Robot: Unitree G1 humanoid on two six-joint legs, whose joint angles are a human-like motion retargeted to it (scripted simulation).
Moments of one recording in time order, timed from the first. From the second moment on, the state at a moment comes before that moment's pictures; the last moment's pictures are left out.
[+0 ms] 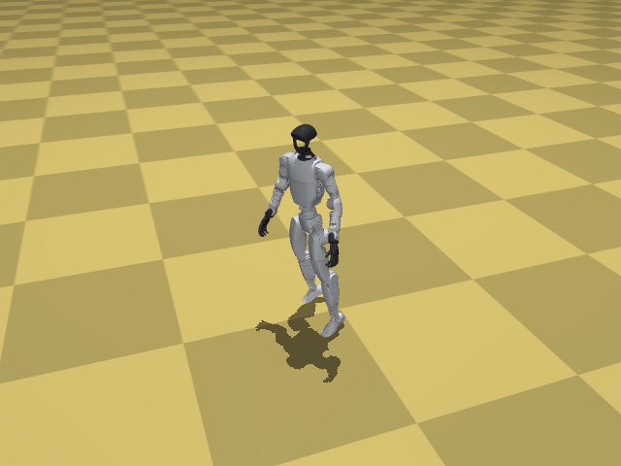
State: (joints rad) left arm 0.07 0.36 -0.07 1.03 -0.31 -0.21 0.27; right arm 0.05 -0.32 0.28 1.13 0.12 0.00 -0.18; waist 0.36 -0.08 -0.14; left_leg 0.00 0.11 0.30 -0.09 0.25 -0.25; right_leg -0.06 -0.16 -0.19 0.09 0.36 0.26
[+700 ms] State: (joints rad) left arm 0.12 0.31 -0.08 1.06 -0.28 -0.17 0.26; right arm 0.04 -0.36 0.25 1.13 0.14 0.02 -0.20; waist 0.22 -0.05 -0.13; left_leg 0.04 0.18 0.44 -0.01 0.23 -0.20; right_leg -0.06 -0.09 -0.07 0.10 0.32 0.26
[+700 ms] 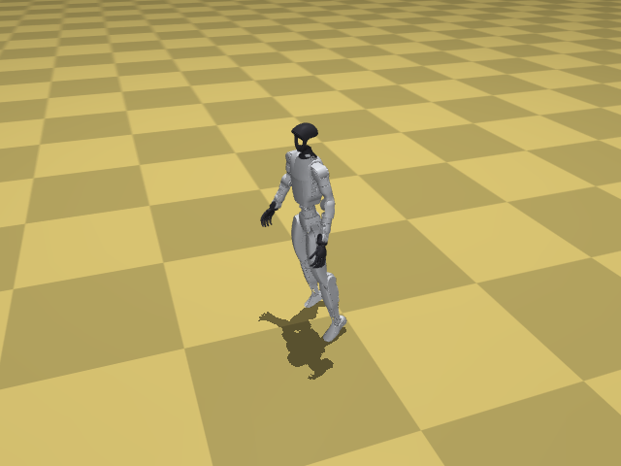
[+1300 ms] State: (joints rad) left arm 0.03 0.34 -0.13 1.01 -0.24 -0.13 0.21; right arm 0.07 -0.42 0.18 1.14 0.20 0.03 -0.21; waist 0.02 -0.05 -0.09; left_leg 0.11 0.24 0.70 0.07 0.33 -0.11; right_leg -0.04 -0.02 0.09 0.07 0.33 0.26
